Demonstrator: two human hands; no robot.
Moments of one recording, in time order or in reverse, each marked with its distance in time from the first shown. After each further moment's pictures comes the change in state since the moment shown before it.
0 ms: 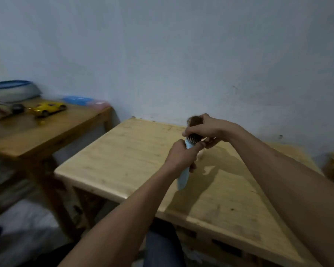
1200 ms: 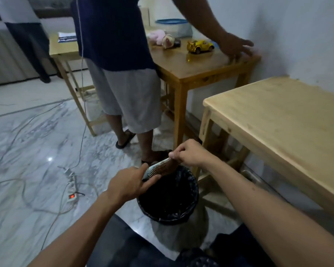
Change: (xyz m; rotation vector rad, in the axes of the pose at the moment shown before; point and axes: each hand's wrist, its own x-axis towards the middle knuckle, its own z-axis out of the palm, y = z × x) left_hand -0.339 -0.257 -0.286 1.207 0.478 -0.302; right_hand -0.079 -0.096 0.434 -0.117 -0.636 -0.514
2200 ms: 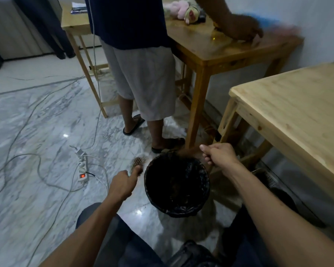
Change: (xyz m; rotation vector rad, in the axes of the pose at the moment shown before) left_hand -0.015 -0.049 0.074 -0.670 -0.058 -0.925; right_hand 0.029 0.056 0.015 0.421 0.230 0.335
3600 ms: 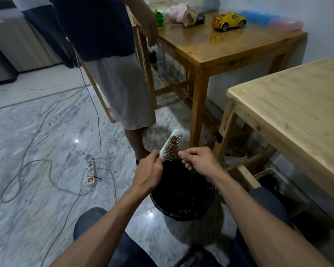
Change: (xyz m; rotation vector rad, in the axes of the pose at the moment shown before) left_hand -0.040 0.094 0.013 -0.113 -0.010 0.449; right_hand 0.002 0.010 0.041 0.116 -0.318 -0.238
